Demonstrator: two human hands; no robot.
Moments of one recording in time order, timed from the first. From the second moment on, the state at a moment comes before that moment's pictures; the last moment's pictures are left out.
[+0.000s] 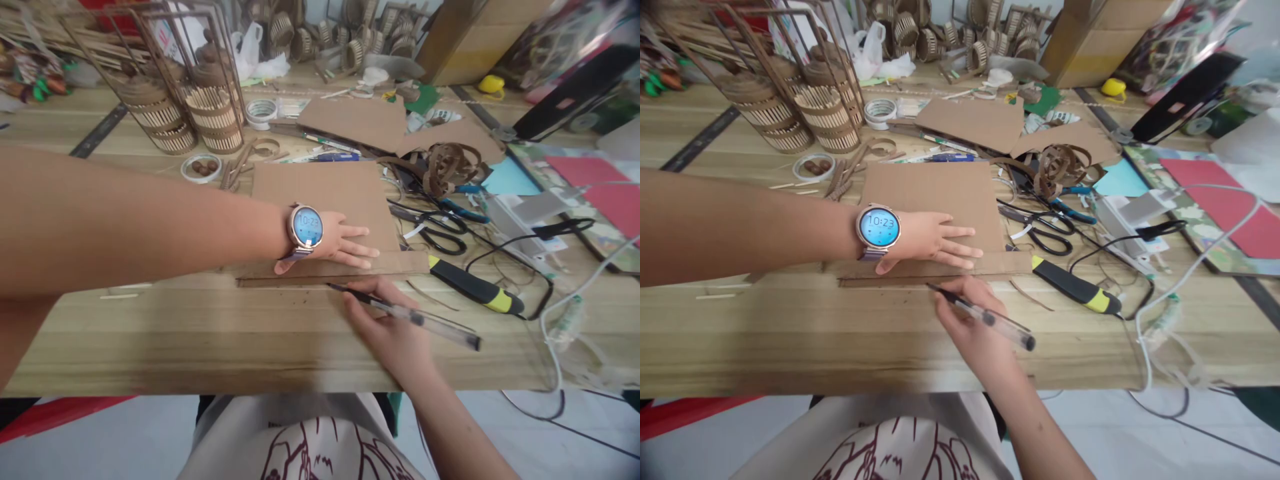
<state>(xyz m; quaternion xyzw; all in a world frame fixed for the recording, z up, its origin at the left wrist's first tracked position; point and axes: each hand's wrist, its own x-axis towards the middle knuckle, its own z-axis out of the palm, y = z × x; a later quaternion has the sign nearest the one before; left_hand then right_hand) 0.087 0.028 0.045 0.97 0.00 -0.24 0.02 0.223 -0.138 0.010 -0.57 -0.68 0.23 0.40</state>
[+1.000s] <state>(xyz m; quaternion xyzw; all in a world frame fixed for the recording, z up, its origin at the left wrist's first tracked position) 0.085 0.040 0.029 0.98 -0.05 -0.17 0.03 0.278 -0.148 0.025 -0.68 -0.58 0.13 0.44</state>
